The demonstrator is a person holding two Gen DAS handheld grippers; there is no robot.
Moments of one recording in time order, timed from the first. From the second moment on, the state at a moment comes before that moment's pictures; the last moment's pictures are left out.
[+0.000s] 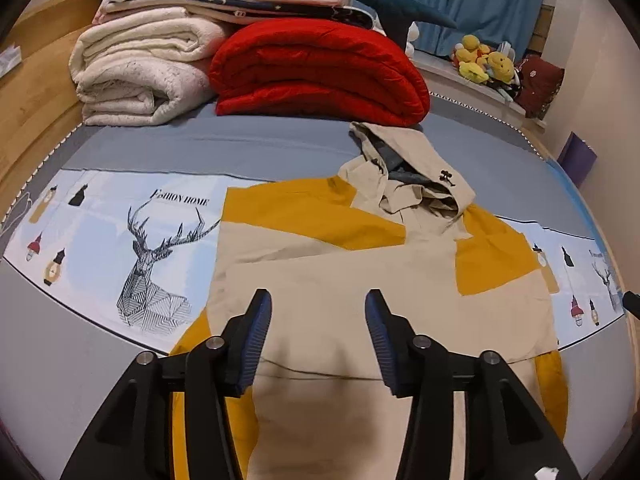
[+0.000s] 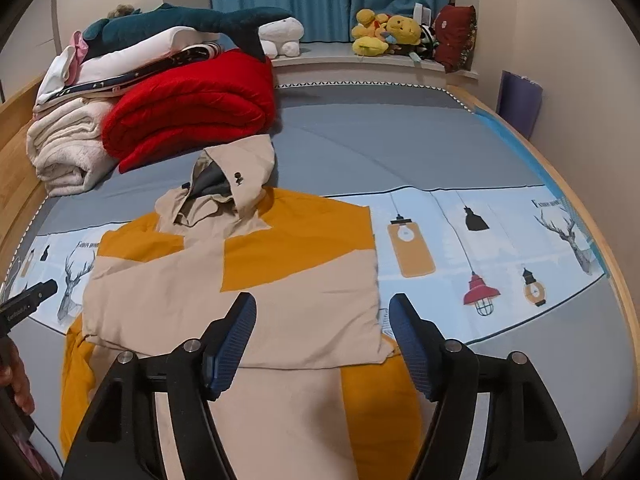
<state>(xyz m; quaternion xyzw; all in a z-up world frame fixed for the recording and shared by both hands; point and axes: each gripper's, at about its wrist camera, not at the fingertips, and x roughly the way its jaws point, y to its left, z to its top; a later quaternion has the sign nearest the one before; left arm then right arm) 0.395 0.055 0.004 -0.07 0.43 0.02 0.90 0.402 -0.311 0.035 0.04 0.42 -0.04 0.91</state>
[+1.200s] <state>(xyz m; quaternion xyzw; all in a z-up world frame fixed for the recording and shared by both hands) 0.787 0.023 -0.081 -0.12 0.51 -0.05 0.85 0.466 -0.328 -0.029 0.03 0.48 -0.07 0.88</state>
